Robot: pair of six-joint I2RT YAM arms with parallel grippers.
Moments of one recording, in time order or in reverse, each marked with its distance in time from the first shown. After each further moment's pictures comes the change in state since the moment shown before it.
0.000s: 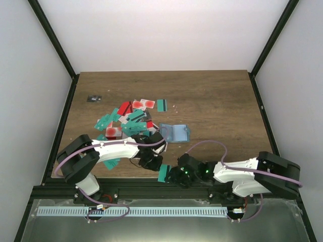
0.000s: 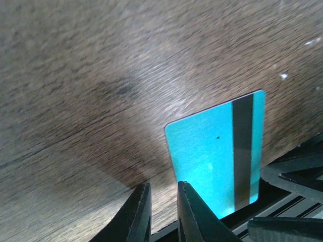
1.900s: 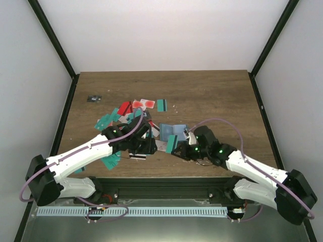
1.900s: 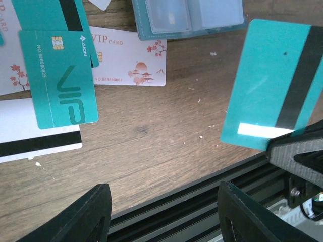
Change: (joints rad) left arm 0.094 -0.369 0.106 -0.199 -0.172 -0.121; right arm -0.404 -0.230 0.204 -0.260 -0.205 -0.421
